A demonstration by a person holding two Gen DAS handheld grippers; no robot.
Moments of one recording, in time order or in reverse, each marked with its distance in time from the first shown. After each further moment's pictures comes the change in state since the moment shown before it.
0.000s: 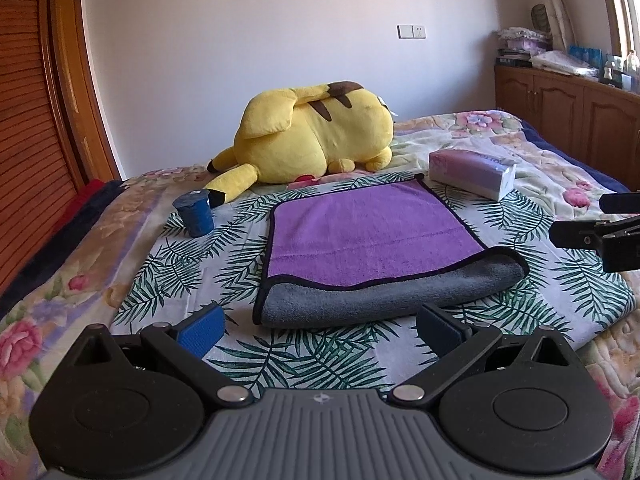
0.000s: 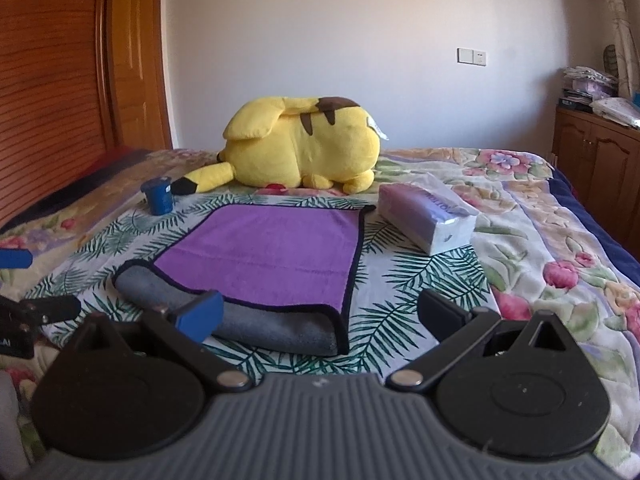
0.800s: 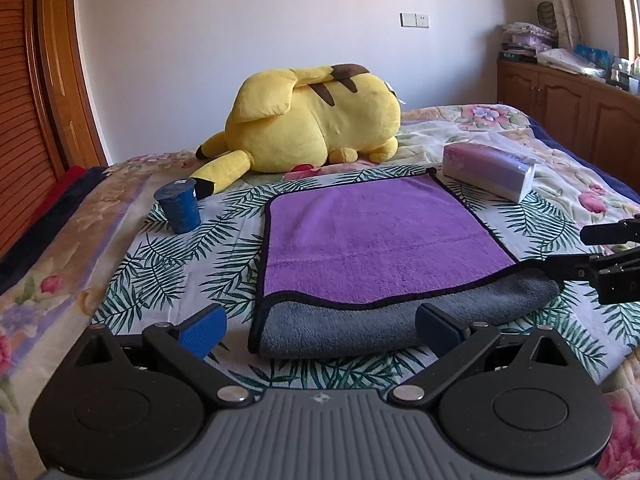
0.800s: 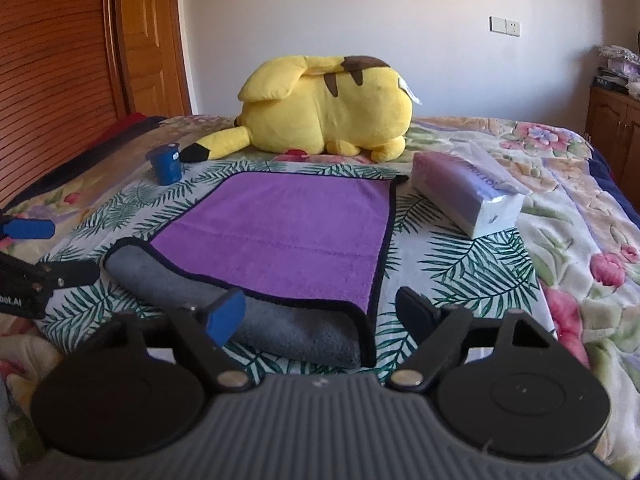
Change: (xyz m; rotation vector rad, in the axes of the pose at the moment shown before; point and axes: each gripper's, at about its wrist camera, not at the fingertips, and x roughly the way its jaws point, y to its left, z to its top) left arm 0.064 0.020 0.017 -0.021 0.037 -0.039; right arm 0.060 0.001 0.004 -0.015 0.107 0.077
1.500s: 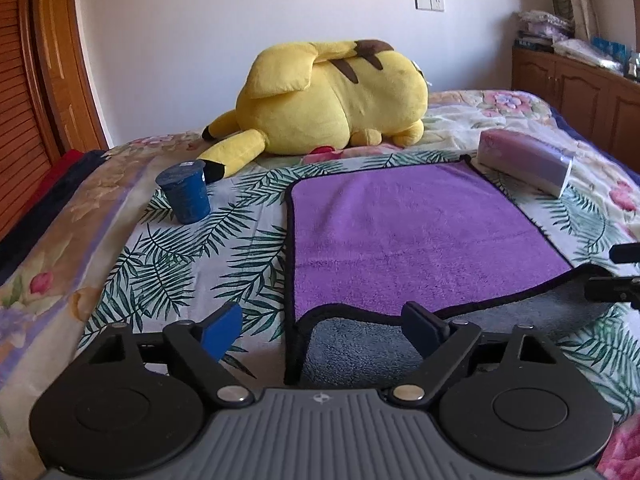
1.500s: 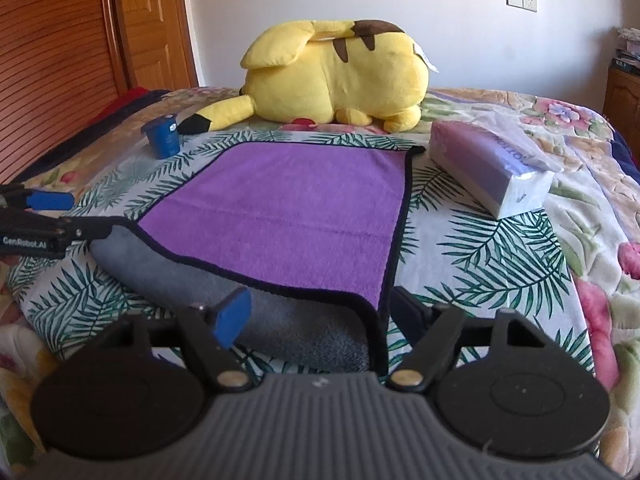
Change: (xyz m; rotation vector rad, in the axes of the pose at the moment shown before) left arm 0.055 0.033 0.010 -0.006 0.058 0.012; right arm 0.037 -0.005 0.000 -0.005 0.086 0.033
